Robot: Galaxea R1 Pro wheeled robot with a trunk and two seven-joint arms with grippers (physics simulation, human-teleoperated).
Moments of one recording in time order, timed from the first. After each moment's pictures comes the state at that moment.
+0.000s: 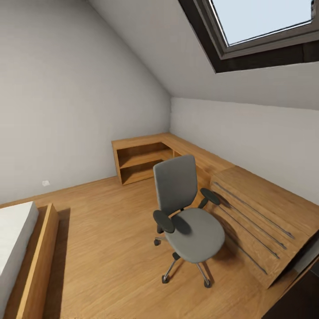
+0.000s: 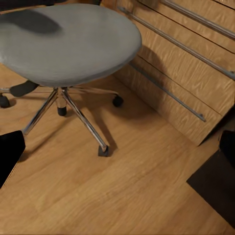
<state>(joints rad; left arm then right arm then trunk) 0.01 0.00 -0.09 -0.35 0.26 -0.32 0.23 -0.22 0.07 0.74 0.02 -0.55 -1.05 -0.47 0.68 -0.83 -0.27</state>
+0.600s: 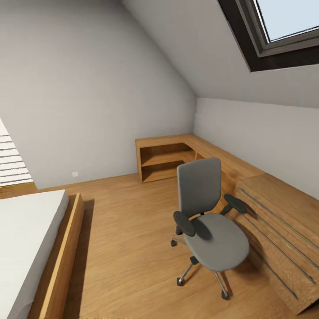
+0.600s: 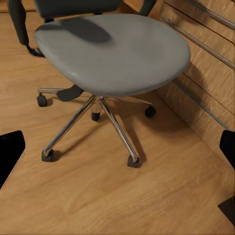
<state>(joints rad) 0.01 0.00 -0.09 -0.35 0.26 -0.33 0.23 -0.22 0.07 0.74 0.02 -0.55 -1.05 -0.47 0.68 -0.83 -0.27</state>
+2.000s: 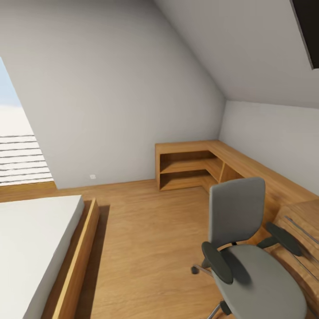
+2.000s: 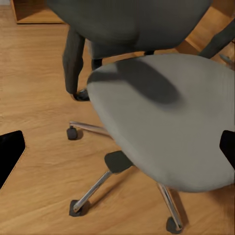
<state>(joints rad) 0.01 0.00 -0.09 -0.35 0.26 -0.33 0.23 -0.22 0.05 0.74 0.02 -0.56 -1.03 -0.47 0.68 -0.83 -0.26</state>
